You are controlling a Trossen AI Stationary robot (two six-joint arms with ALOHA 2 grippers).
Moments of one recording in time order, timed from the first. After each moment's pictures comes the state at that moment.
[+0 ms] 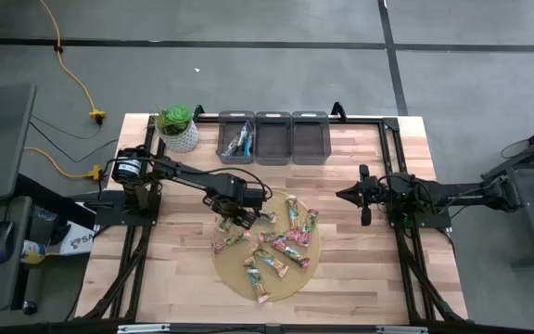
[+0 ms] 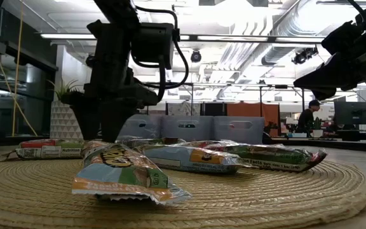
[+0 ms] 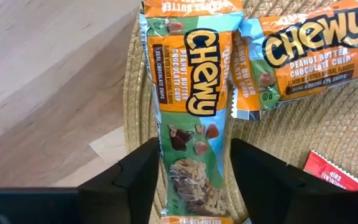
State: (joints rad) left arm -0.04 1.85 1.18 -0.89 0.07 -1.08; right arm -0.04 0.25 0.01 0.04 0.02 0.13
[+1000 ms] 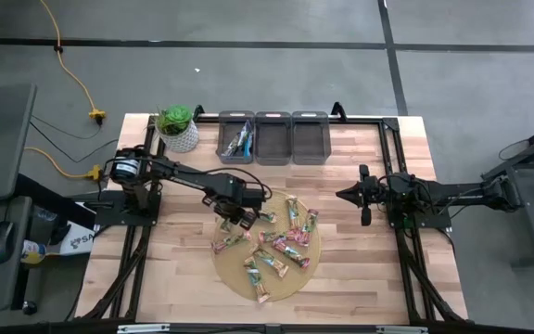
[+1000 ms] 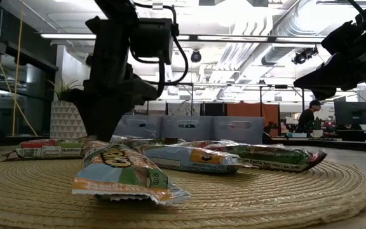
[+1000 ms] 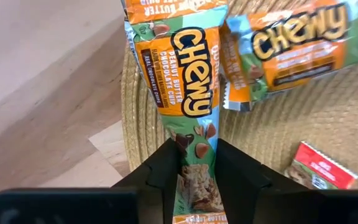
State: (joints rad) left arm -0.04 1.83 1.18 -0.89 0.07 -1.07; right arm -0.04 0.25 0.01 0.04 0.02 0.13
